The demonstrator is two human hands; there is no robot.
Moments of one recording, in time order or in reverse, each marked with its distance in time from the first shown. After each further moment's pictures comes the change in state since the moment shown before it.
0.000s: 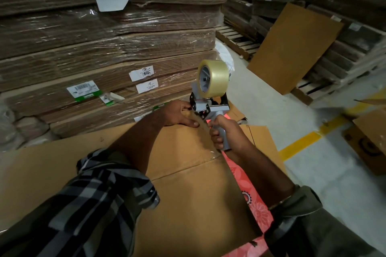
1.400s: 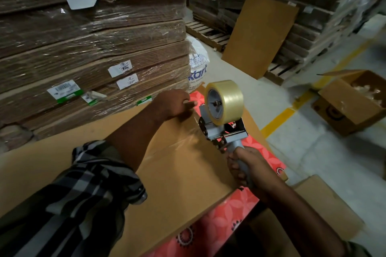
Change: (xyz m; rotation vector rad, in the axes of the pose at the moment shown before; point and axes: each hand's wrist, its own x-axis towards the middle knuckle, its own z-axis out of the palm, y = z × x) left_hand -0.044 0.071 0.031 0.660 0.058 0.211; right_hand -0.190 0.069 -0.025 -0.010 0.148 -0.026
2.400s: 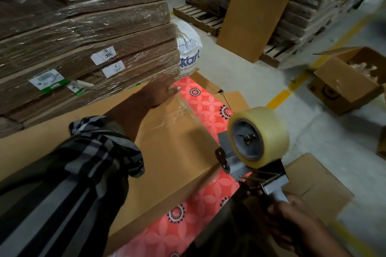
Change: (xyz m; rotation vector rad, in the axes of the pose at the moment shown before) left_hand 0.009 -0.009 0.038 -0.064 -0.044 -0.028; right_hand -0.149 0.046 -0.073 0.174 -0.020 0.182
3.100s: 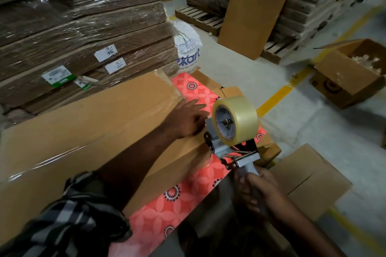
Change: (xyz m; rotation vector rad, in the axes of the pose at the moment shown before) left_hand -0.107 0.155 0.062 0.062 -0.042 0.240; right_hand -0.003 0.034 -0.014 -0.030 -0.020 -0.149
